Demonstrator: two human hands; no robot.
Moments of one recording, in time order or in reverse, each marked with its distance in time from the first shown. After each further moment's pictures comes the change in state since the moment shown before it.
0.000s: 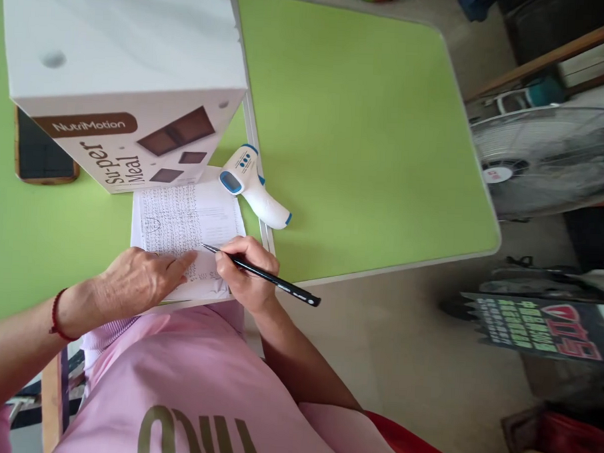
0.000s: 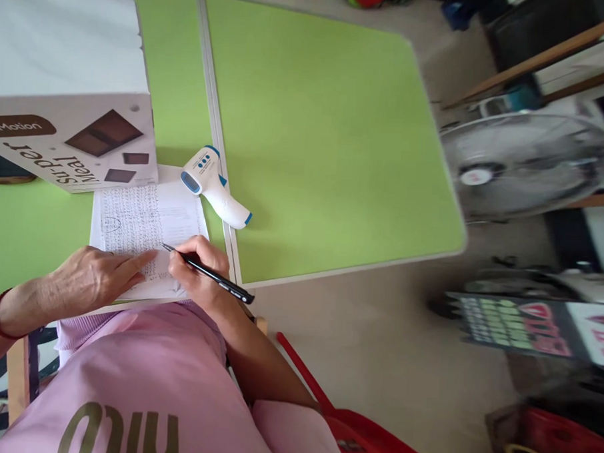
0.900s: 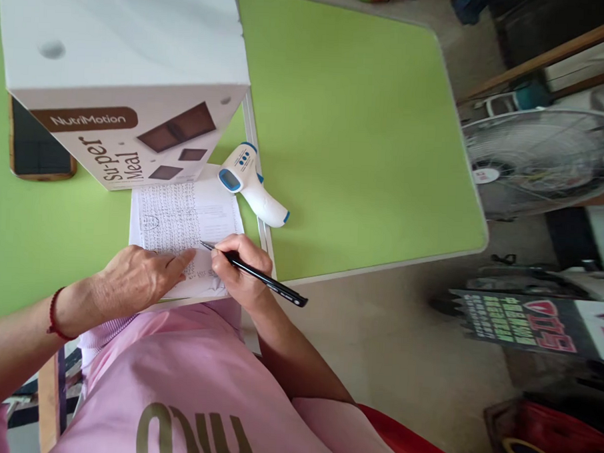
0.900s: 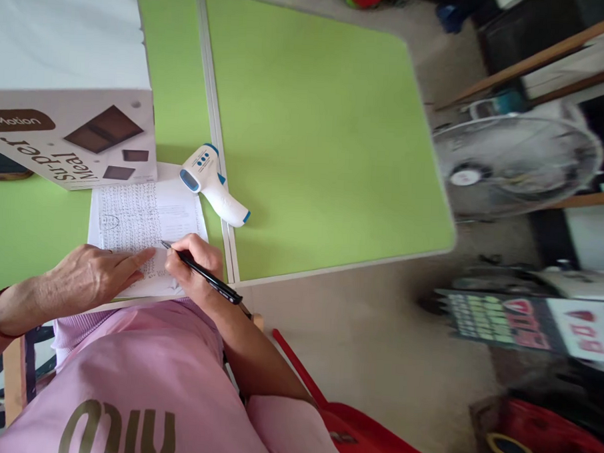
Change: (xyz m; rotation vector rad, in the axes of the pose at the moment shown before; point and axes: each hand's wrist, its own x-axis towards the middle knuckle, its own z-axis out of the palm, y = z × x) left_hand 0.000 -0.001 -0.001 0.002 -0.034 -0.001; right_hand 0.005 -0.004 0.001 -0.063 -0.015 -0.065
